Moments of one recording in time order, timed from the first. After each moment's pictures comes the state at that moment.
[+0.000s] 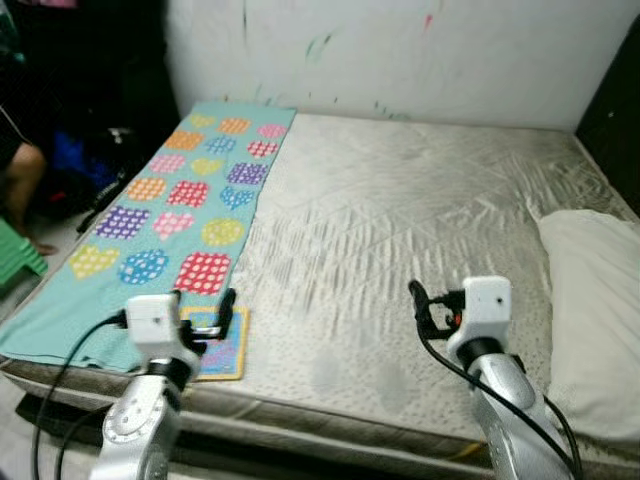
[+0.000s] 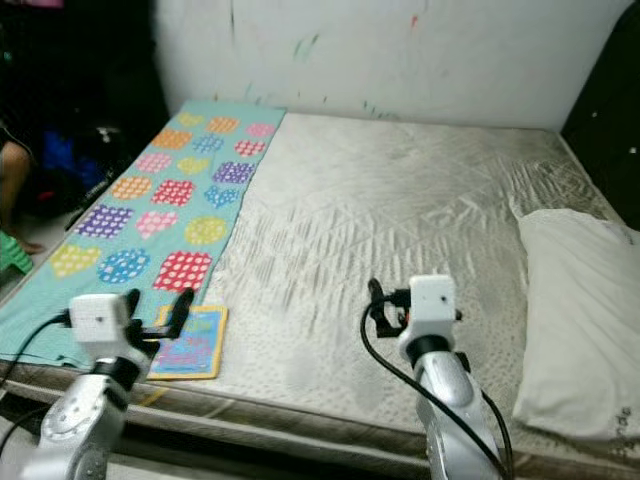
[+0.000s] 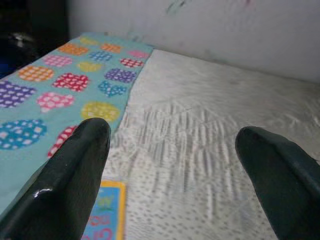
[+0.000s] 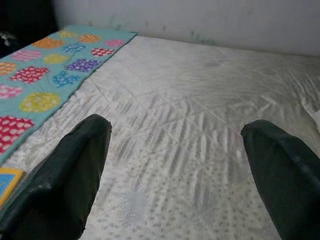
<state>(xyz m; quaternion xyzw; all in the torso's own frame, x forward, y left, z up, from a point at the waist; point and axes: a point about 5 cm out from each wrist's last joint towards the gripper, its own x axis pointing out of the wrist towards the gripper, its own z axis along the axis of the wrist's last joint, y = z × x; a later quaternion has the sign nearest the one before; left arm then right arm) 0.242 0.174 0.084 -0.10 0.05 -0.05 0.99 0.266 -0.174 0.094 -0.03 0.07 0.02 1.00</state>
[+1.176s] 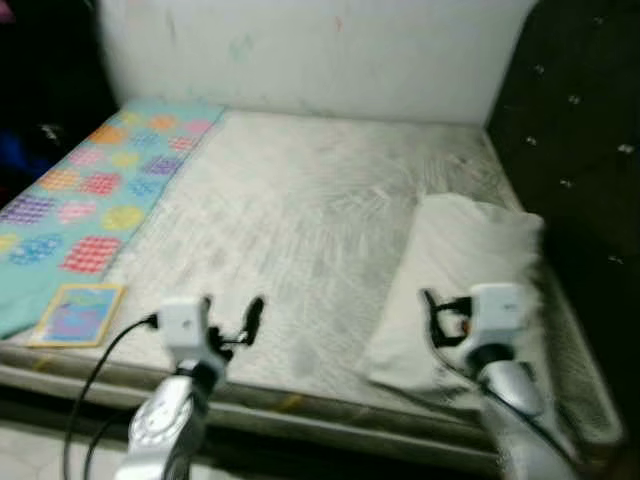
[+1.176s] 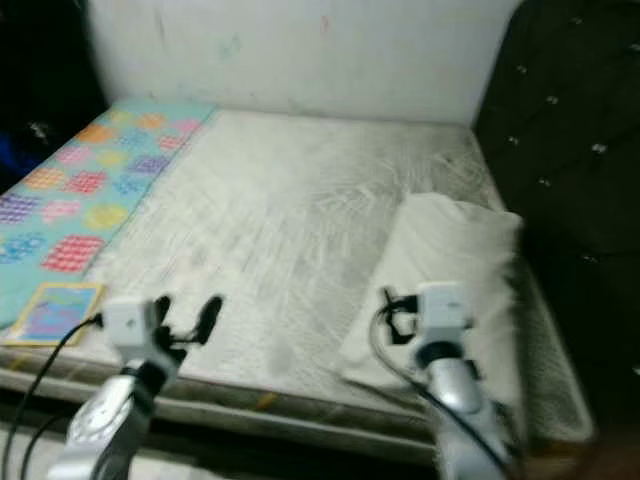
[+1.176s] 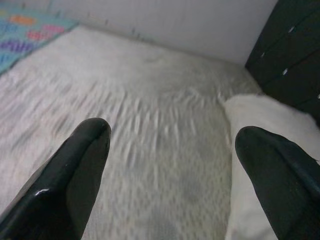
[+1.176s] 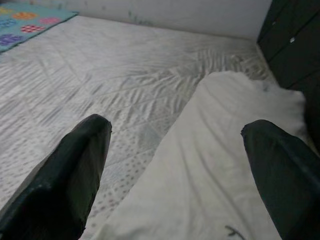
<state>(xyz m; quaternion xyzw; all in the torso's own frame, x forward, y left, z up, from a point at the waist) 0.238 0.154 0.078 -0.11 0.07 -0.08 0.99 0.259 -0.172 0.088 -0.03 0.09 0.02 1.00</state>
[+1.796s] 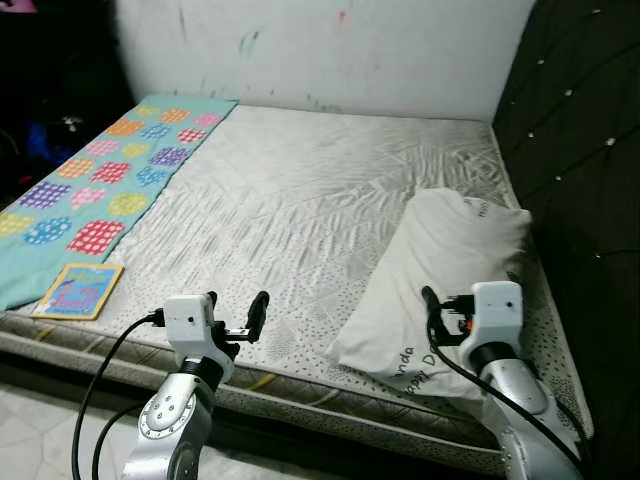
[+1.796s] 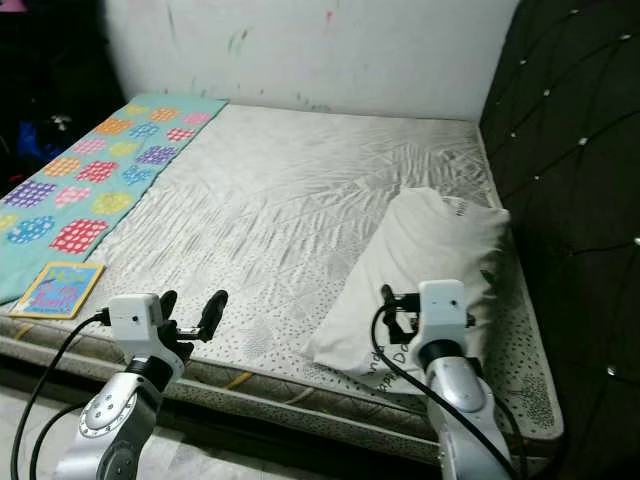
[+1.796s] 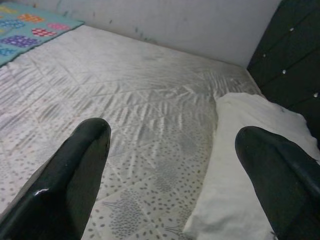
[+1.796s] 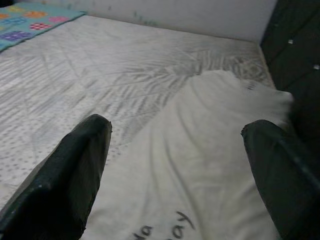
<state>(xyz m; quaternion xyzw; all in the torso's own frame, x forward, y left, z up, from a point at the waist) 0.244 0.150 0.082 -0.12 0.06 -0.08 0.99 0.261 -0.176 0.090 -0.04 0.08 0.02 1.00</state>
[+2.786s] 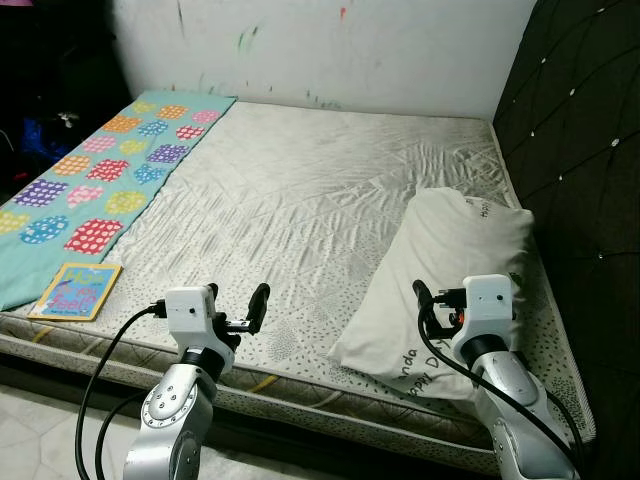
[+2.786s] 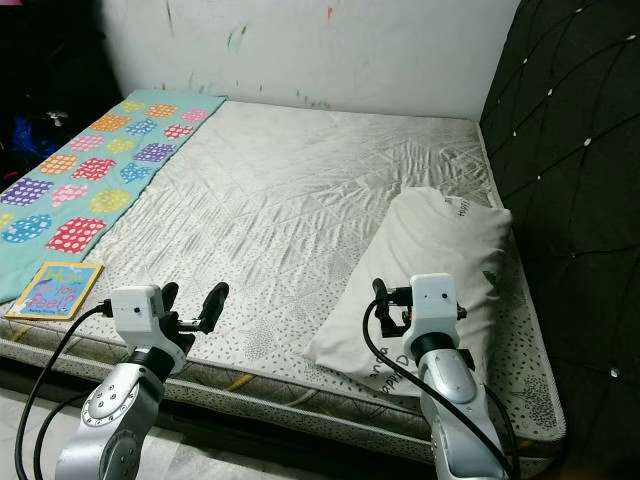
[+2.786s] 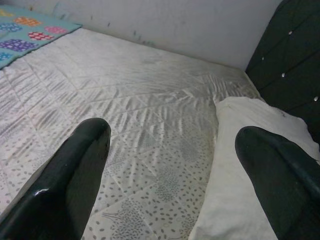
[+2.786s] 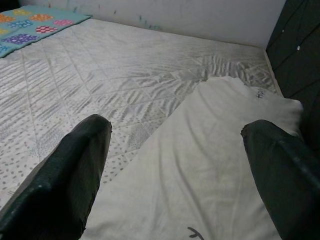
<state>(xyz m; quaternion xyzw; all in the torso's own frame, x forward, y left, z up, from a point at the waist) 0.253 0.149 0.085 -0.12 0.05 -0.09 0.99 0.268 -0.171 0.092 -0.04 0.07 0.02 1.00</state>
